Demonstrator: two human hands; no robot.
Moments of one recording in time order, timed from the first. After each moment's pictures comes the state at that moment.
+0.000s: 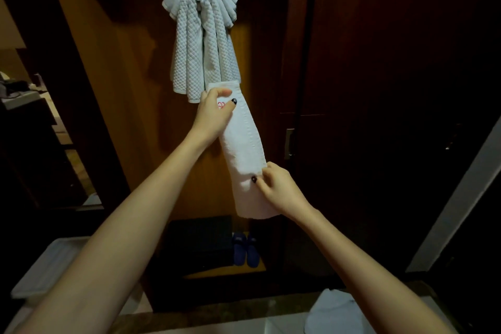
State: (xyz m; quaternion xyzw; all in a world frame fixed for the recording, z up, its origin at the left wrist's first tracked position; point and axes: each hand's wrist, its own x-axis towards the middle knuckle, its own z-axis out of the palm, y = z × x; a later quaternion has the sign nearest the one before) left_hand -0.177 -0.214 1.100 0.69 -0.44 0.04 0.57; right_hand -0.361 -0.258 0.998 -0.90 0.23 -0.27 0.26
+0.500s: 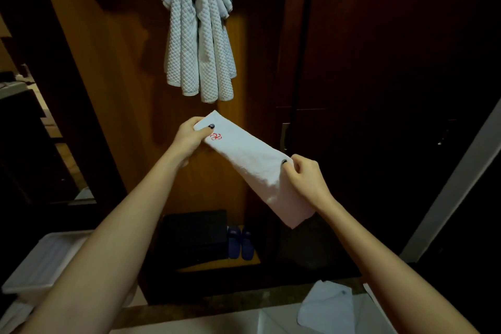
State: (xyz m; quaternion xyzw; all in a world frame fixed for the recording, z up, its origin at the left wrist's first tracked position) left_hand -0.133 -0.194 1.033 0.66 -0.36 -0.18 0.63; right_hand -0.397 -0.298 0.991 -0.84 0.31 -0.35 0.28
